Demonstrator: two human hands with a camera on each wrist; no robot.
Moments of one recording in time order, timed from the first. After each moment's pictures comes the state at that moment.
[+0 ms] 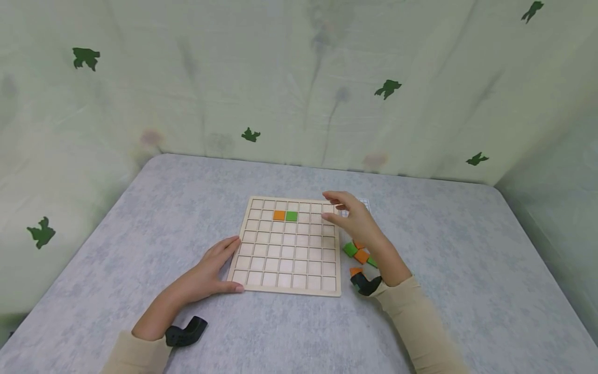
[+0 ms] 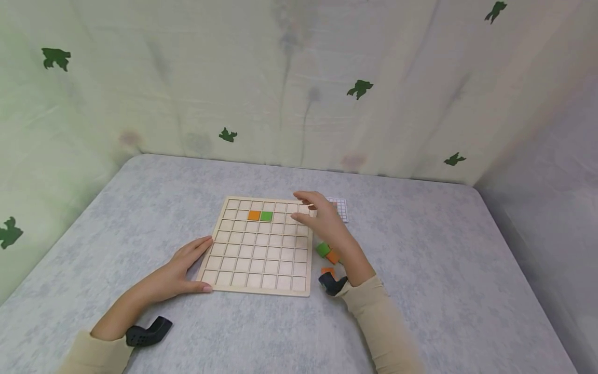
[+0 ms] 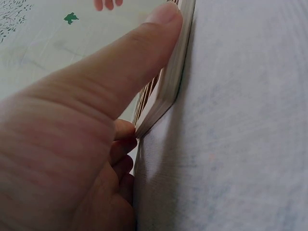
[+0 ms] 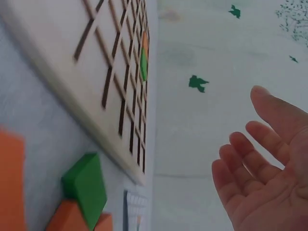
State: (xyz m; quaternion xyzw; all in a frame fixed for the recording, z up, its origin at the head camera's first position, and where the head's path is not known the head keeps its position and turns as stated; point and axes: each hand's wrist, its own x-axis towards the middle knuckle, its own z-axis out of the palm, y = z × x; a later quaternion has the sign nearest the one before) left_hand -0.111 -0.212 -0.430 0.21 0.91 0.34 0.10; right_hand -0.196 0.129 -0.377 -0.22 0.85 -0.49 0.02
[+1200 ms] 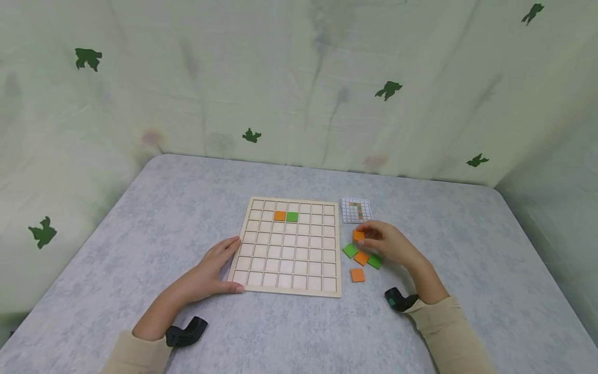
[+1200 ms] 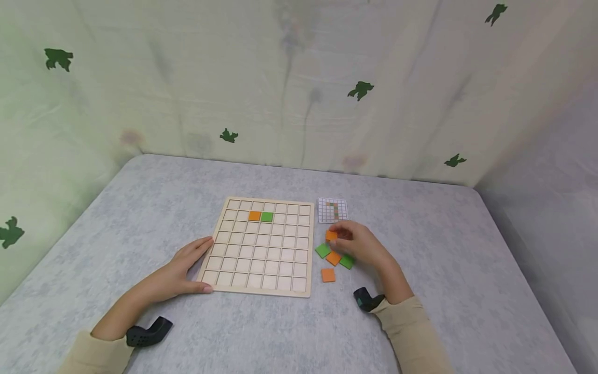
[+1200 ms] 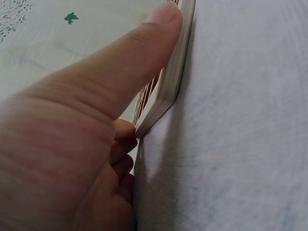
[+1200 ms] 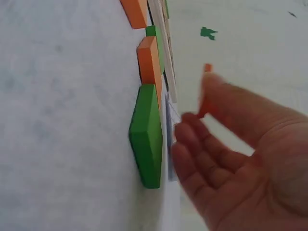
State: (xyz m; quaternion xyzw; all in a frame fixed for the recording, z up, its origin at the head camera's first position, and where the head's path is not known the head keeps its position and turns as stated) left_hand -0.110 -0.211 -0.427 0.21 0.91 0.35 0.10; right_hand -0.180 0.205 -0.411 -0.19 0.89 -0.41 0.10
